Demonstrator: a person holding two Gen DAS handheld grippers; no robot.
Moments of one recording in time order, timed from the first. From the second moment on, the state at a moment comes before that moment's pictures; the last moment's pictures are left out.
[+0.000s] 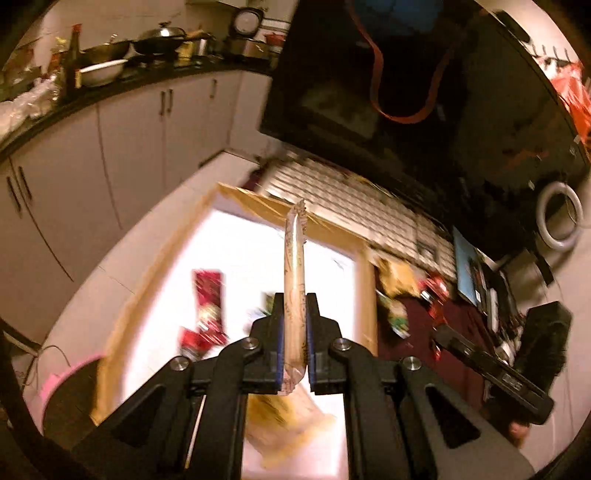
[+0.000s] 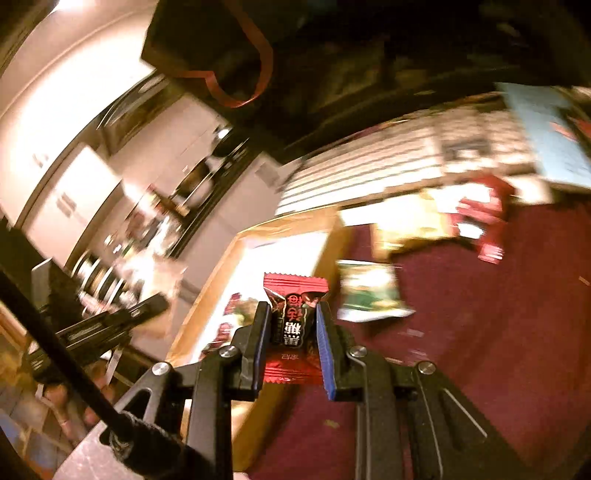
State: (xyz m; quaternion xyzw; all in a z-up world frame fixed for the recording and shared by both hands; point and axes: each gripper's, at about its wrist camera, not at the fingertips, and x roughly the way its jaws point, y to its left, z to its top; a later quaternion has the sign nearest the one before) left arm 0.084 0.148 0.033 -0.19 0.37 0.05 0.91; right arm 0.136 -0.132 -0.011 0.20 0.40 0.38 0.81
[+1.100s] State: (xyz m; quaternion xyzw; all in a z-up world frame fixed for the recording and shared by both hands) left arm 0.118 0.139 0.015 -0.10 0.40 0.10 0.90; right arm 0.155 -0.068 0.000 0.14 0.43 0.38 0.81
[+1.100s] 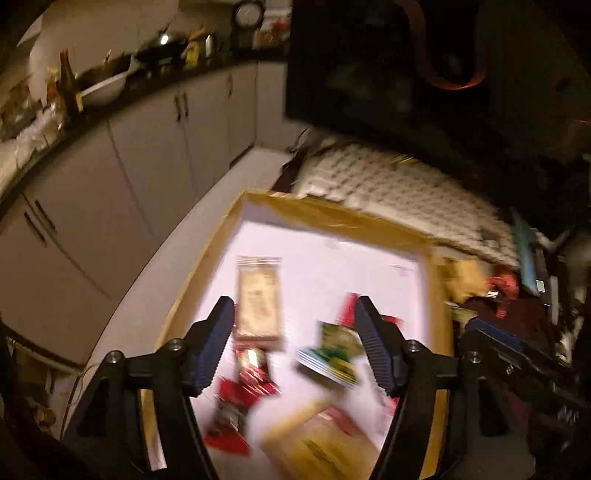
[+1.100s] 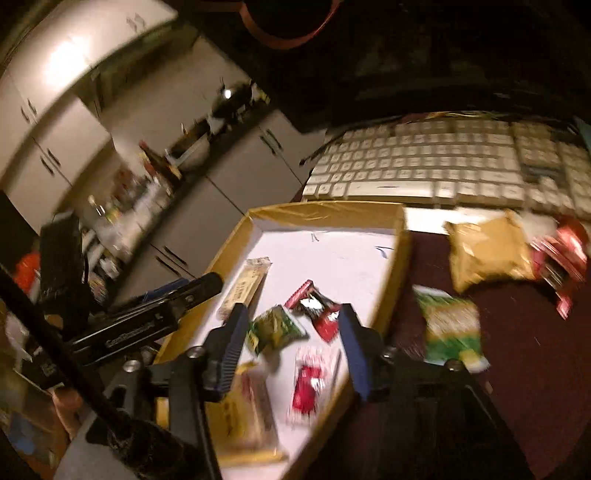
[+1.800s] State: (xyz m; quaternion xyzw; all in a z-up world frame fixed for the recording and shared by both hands) left arm 0.087 0.029 0.018 -0.07 0.40 0.00 0.92; right arm 0.236 -0.228 -0.025 0.29 0.46 0.17 0.82
